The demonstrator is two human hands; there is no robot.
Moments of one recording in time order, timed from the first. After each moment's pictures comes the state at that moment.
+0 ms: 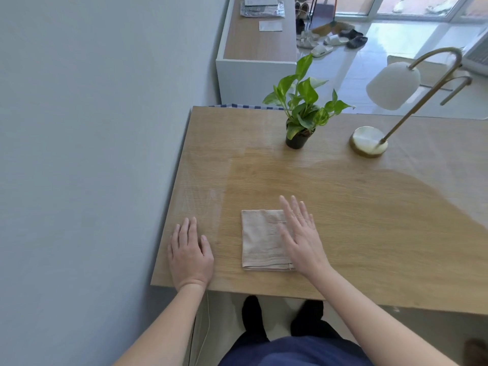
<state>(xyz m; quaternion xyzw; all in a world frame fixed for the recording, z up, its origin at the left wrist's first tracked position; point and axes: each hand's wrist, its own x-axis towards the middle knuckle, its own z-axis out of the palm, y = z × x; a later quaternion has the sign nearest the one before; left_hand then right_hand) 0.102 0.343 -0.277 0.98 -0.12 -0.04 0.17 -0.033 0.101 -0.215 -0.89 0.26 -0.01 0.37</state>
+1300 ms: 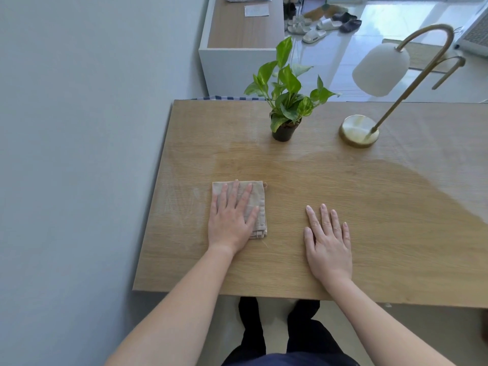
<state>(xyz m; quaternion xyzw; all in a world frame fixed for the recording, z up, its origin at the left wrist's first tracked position) 0.115 0.204 -0.270 0.92 -0.36 -0.13 0.08 -0.100 0.046 -0.270 -0.90 0.40 0.03 0.16</state>
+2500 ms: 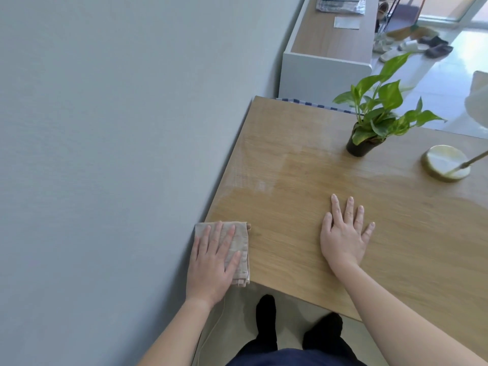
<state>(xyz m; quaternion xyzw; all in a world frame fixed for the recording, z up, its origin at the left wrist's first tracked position) 0.076 0.426 -0.283 0.96 -0.25 -0.09 0.06 0.015 0.097 -0.263 -0.89 0.41 0.08 0.16</state>
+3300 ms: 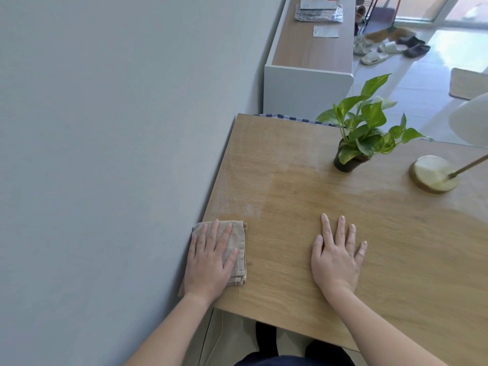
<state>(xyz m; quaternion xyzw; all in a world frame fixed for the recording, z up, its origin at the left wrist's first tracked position) 0.151 0.381 -0.283 0.96 -0.27 -0.08 0.05 0.023 0.098 -0.266 -0.90 0.41 0.07 0.14</state>
